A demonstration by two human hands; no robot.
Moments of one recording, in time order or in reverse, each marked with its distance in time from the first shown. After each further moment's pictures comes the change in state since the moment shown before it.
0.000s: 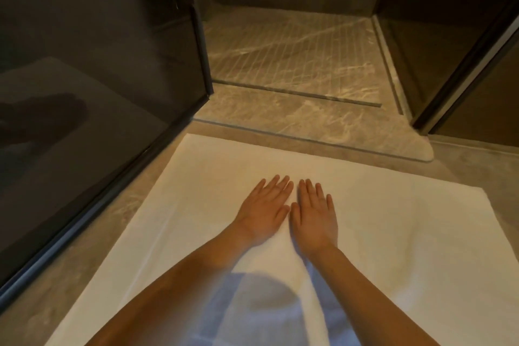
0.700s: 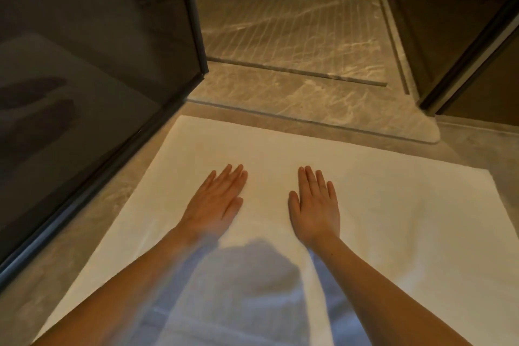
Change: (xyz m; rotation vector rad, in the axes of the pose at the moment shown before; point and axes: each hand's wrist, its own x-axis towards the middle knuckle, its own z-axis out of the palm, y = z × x) left_hand -0.073 -0.066 -0.010 -0.052 -0.011 -0.078; right_hand -0.002 0.009 0.017 -0.014 -0.007 0.004
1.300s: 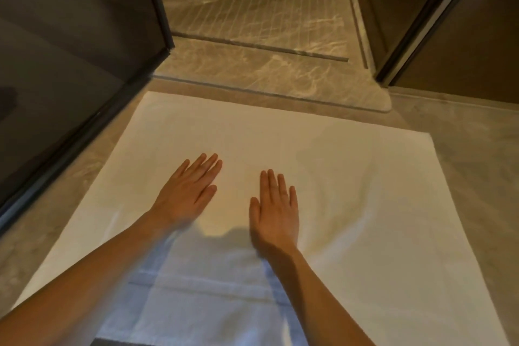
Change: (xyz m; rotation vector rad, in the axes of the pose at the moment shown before) left_hand -0.027 0.018 0.007 0.036 -0.028 0.041; right_hand -0.091 -0.025 0.015 0.066 0.015 0.047
